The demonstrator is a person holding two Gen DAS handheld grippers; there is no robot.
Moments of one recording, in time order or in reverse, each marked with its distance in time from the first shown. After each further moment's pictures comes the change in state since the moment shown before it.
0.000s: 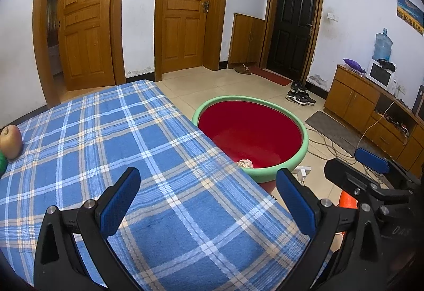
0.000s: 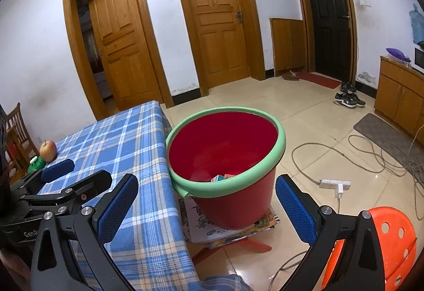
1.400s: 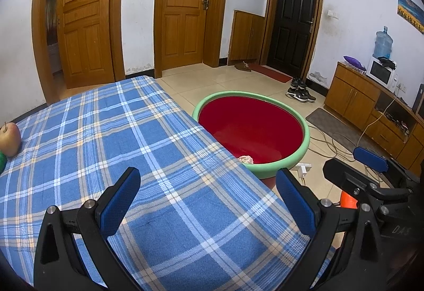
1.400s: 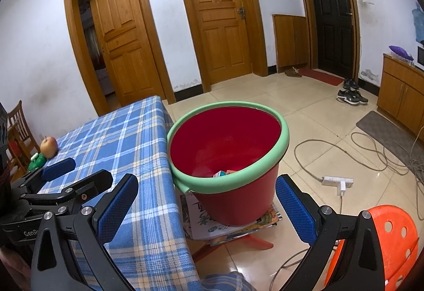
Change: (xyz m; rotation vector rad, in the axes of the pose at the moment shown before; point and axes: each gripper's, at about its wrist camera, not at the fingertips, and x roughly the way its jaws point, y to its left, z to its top) left arm 0.003 0.002 -0.003 0.000 0.021 -0.001; right arm 0.006 -0.001 -0.003 -0.001 0.021 0.012
